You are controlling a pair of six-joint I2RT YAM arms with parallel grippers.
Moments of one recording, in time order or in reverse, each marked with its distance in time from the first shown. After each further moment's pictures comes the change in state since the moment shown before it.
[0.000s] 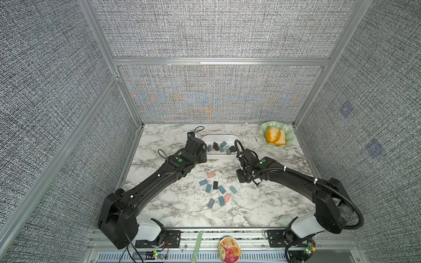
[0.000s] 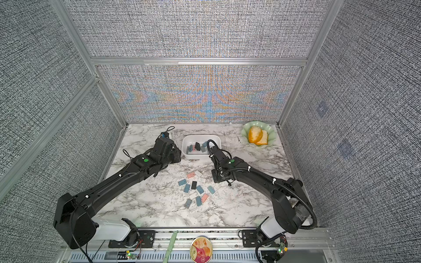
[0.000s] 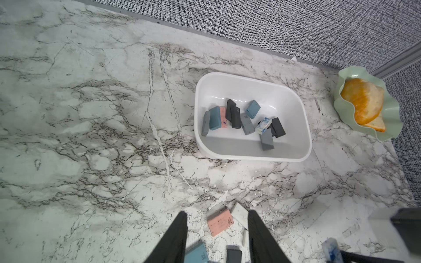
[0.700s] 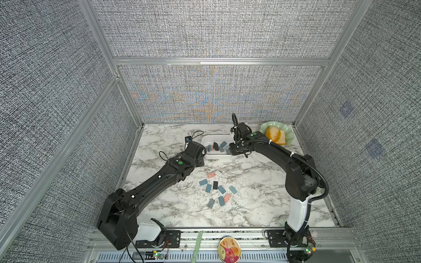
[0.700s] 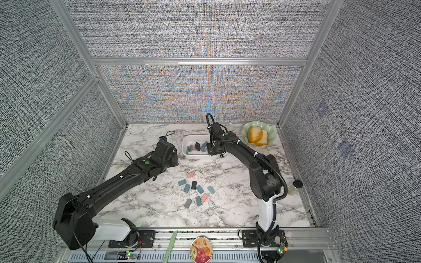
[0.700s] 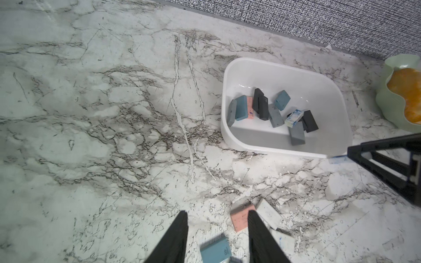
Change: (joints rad) left arm 0.000 -0.011 -0.064 -0.031 -0.079 -0.023; right arm -0.170 0.451 0.573 -0.029 -0.076 -0.142
